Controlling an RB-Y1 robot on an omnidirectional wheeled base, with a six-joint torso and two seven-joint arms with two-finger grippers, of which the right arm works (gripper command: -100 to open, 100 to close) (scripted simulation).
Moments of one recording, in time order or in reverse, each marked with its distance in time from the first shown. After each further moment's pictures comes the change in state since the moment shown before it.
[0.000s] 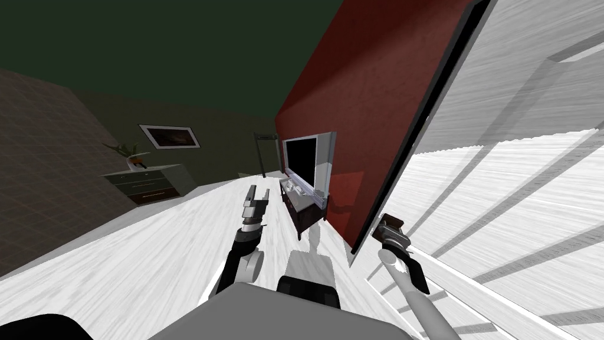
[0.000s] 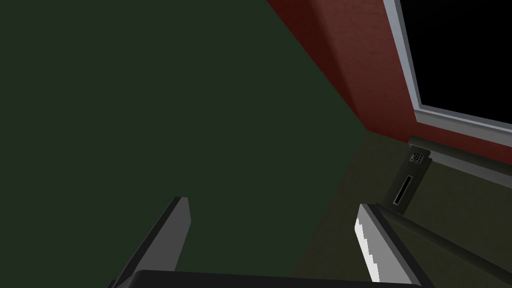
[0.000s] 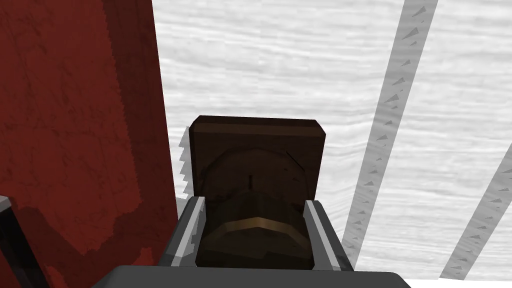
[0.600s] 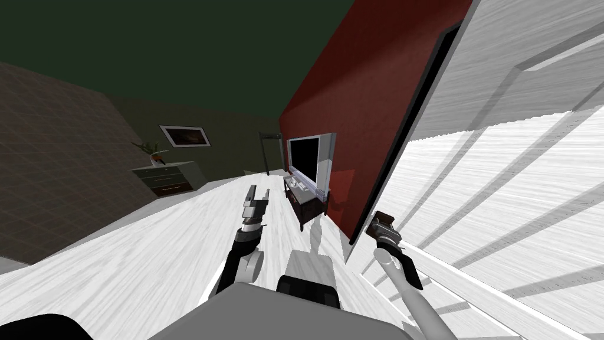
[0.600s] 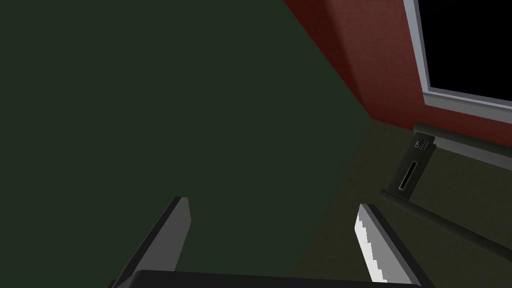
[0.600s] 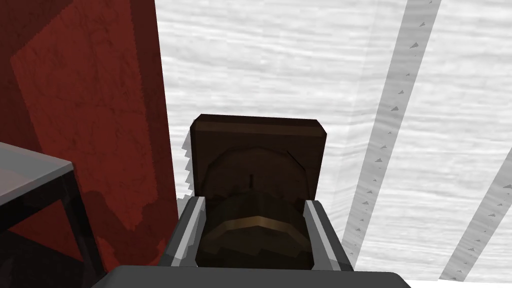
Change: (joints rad) arm 0.006 0.004 0.054 -0.035 0.027 0.022 -0.020
